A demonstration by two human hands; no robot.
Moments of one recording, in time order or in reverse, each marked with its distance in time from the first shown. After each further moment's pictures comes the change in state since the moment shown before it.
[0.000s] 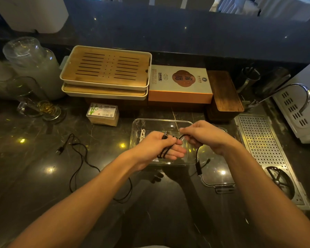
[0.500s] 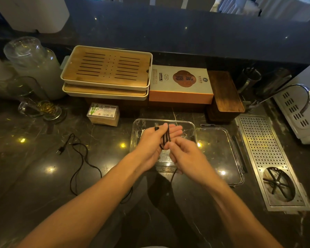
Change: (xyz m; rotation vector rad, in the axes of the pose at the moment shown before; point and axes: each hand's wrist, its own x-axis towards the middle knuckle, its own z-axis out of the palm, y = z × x) left_hand 0.012 -0.005 0.009 -0.396 0.248 0.155; right_hand -0.040 0.008 0.081 0.186 0.180 -0.297
